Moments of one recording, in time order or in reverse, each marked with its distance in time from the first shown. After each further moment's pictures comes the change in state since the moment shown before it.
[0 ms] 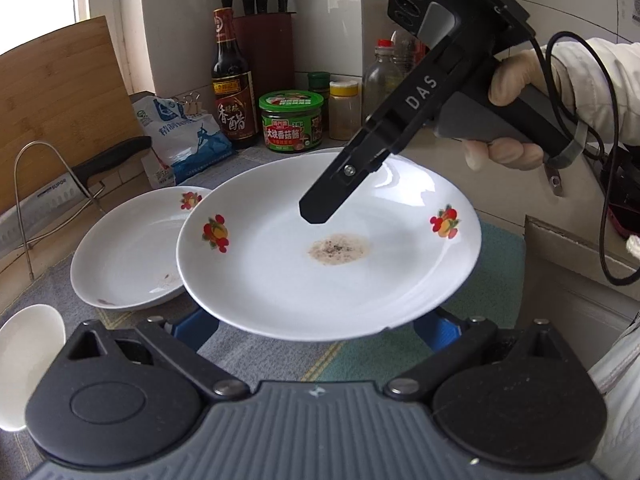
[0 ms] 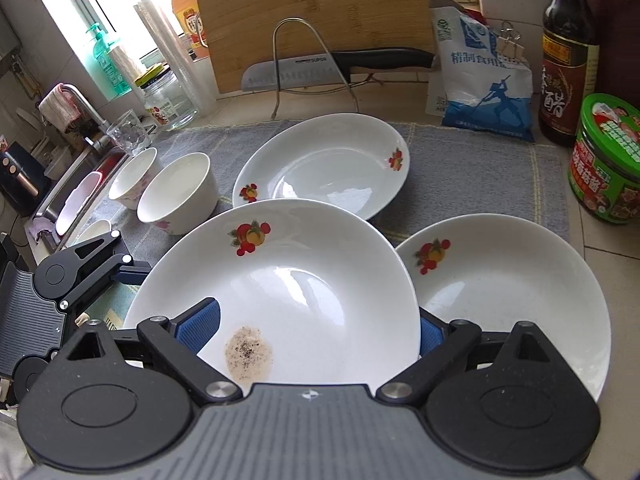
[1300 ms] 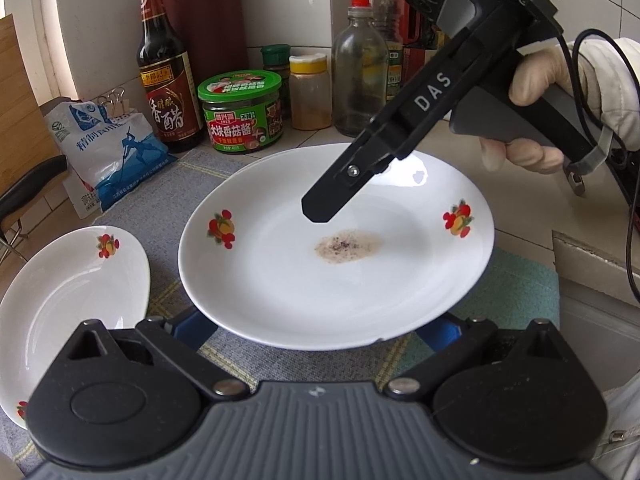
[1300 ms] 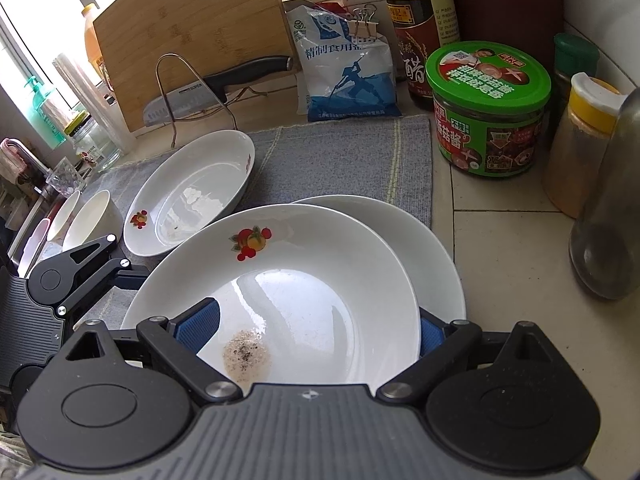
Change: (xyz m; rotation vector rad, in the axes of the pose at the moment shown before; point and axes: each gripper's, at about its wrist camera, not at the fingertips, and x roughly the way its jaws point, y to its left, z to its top) left arm 0.097 -0.010 0.048 0.065 0.085 -0.070; right arm -0.015 -0.094 -0.017 0.139 -0.044 -0.086
